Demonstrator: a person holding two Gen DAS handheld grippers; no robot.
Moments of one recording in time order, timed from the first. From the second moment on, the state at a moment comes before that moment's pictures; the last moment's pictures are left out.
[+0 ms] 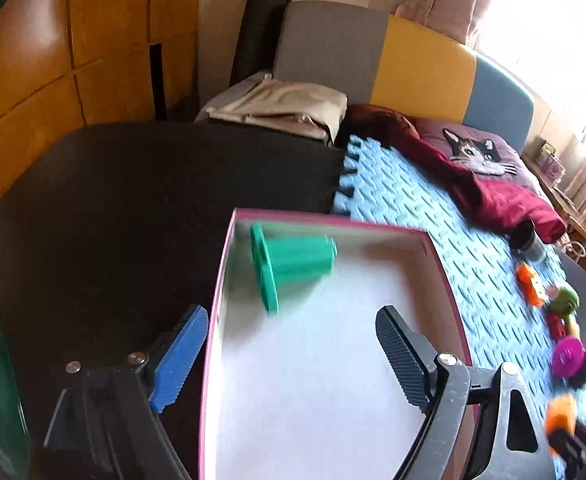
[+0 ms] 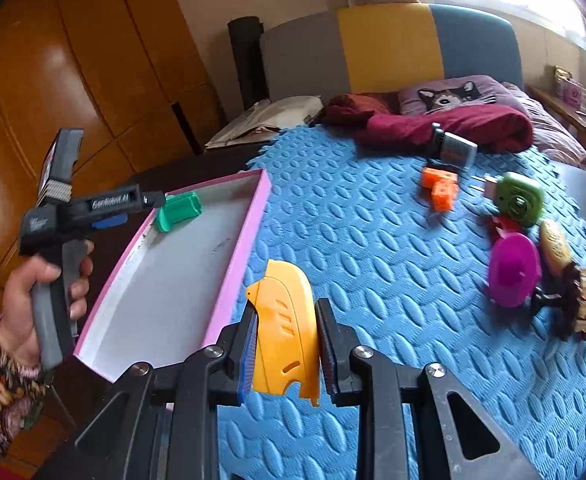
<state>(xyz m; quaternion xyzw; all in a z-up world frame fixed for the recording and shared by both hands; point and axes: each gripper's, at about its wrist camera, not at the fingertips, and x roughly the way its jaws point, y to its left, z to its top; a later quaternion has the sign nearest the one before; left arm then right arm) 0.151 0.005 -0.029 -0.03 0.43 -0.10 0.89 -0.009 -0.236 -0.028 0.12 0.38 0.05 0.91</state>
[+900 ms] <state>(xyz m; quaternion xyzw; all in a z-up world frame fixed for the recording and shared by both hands) 0.066 0.063 -0.045 -0.10 0.45 -0.09 0.89 0.171 -0.143 -0.051 0.05 0.45 0.12 0.89</state>
